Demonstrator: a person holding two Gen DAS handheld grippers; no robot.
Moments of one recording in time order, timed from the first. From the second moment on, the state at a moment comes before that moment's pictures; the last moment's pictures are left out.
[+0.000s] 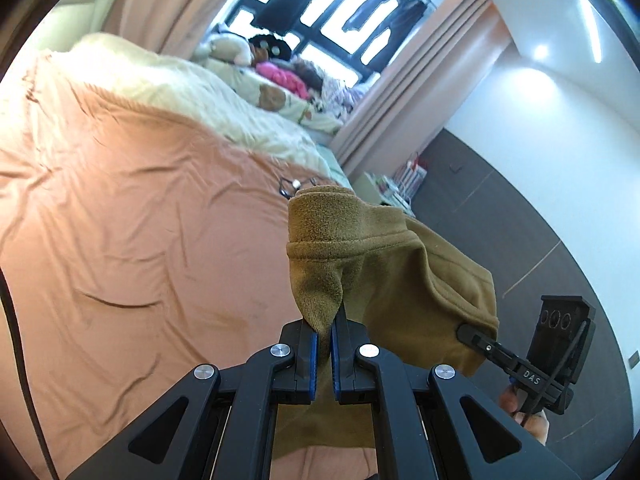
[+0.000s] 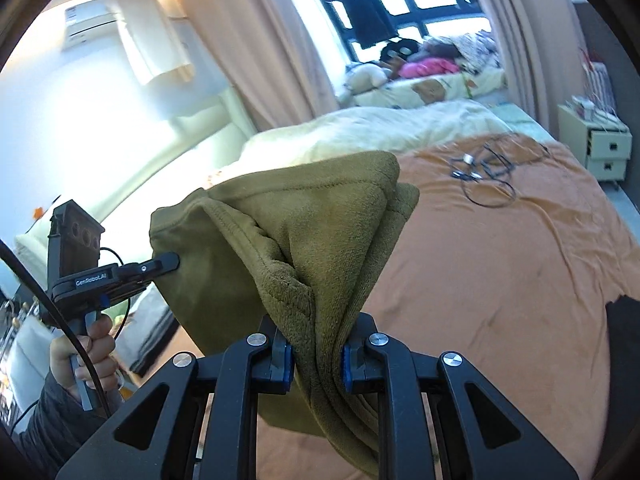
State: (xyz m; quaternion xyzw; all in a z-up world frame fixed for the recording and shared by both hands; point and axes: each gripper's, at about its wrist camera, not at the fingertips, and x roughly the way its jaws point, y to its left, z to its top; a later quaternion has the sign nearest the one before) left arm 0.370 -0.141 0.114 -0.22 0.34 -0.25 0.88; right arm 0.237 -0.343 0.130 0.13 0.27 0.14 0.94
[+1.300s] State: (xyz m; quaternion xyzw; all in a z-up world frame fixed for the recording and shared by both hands) left arm 0.202 0.261 0.171 -0.17 0.24 -0.06 0.95; right arm 0.285 -0.087 0.102 0.02 0.24 0.37 0.90
